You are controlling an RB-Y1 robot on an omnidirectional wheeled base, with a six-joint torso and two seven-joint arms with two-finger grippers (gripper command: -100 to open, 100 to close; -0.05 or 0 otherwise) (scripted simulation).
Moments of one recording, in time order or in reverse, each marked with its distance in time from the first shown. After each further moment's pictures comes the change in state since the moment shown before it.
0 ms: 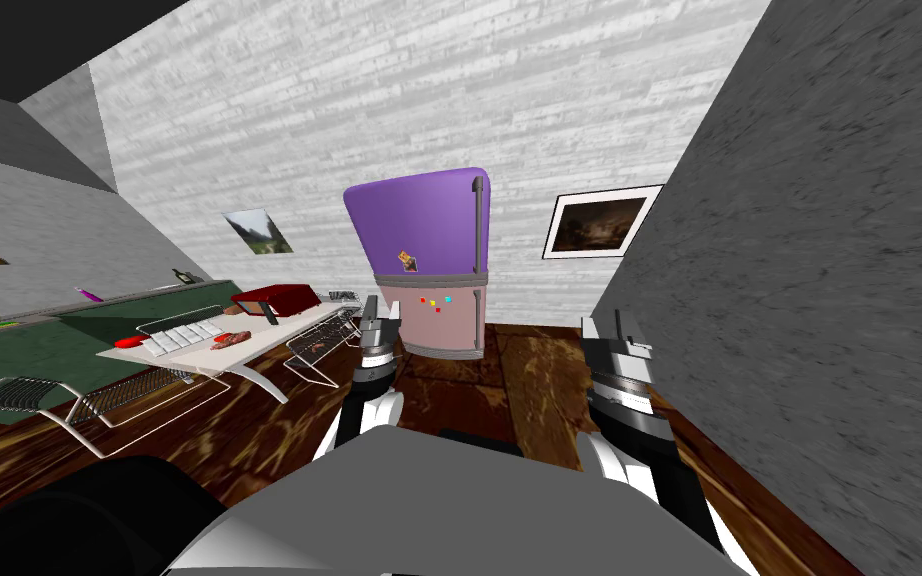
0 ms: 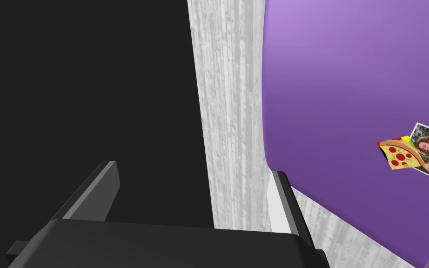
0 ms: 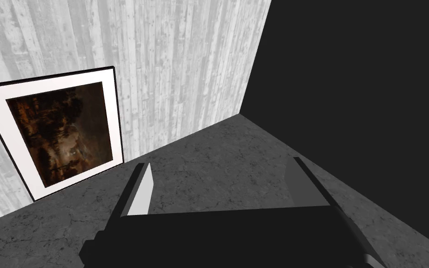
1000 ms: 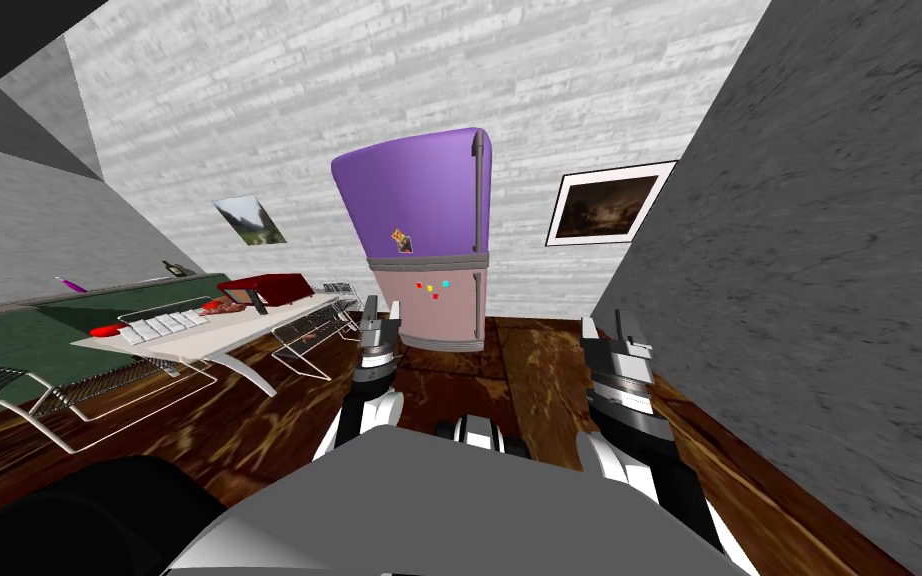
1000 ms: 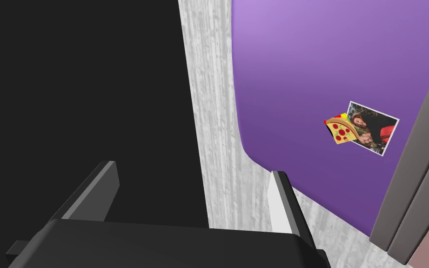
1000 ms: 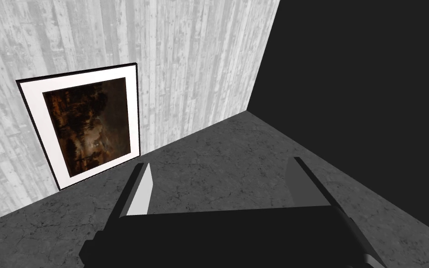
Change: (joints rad) left arm 0.000 0.000 0.000 0.000 0.000 0.000 0.000; right arm 0.000 0.000 0.000 0.000 0.000 0.000 0.000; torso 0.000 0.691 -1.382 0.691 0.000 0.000
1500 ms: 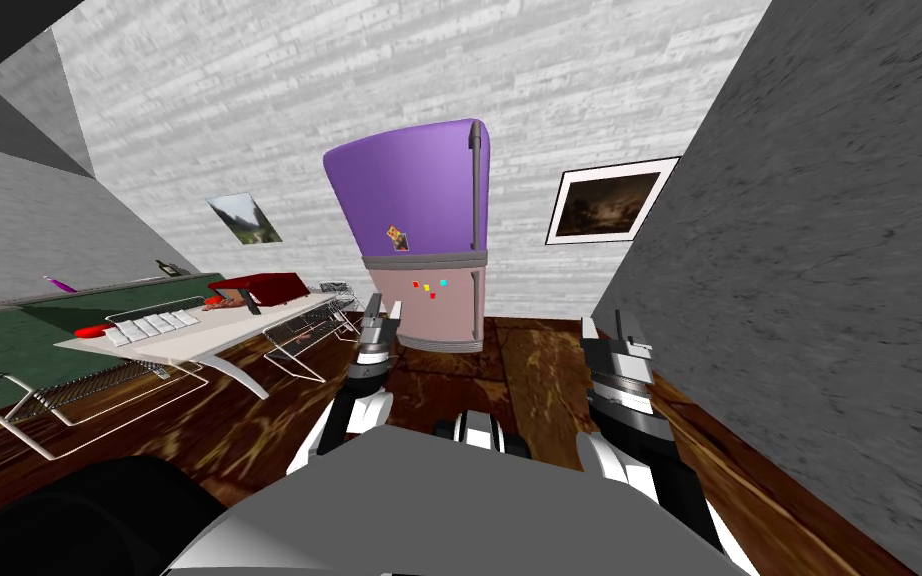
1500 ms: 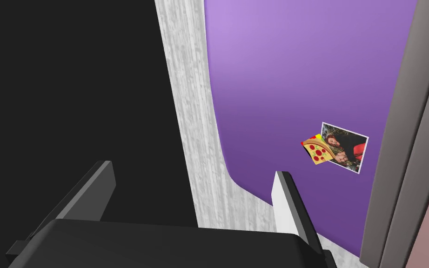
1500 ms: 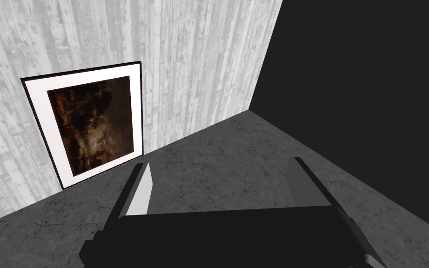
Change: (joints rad) left arm -0.002 0.135 0.038 -0.012 0.021 0.069 0.015; right arm 0.000 0.000 0.000 0.000 0.000 0.000 0.000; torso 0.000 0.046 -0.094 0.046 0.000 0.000
